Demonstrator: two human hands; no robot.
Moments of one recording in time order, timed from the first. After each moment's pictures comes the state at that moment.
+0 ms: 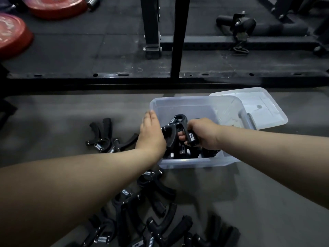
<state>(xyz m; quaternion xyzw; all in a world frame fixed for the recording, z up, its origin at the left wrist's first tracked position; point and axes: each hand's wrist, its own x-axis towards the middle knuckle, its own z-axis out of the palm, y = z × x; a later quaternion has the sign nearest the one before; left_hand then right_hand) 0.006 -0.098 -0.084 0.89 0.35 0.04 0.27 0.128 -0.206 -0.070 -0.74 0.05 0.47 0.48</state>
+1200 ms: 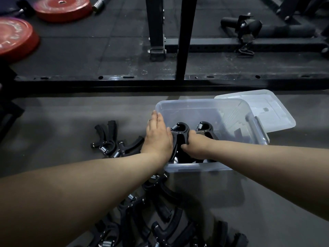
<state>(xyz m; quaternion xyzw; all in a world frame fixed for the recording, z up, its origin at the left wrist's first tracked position) 0.007 -0.095 -0.088 0.90 0.32 0.07 0.29 0.110 -0.196 -0.098 -0.90 -0.29 0.32 0.07</state>
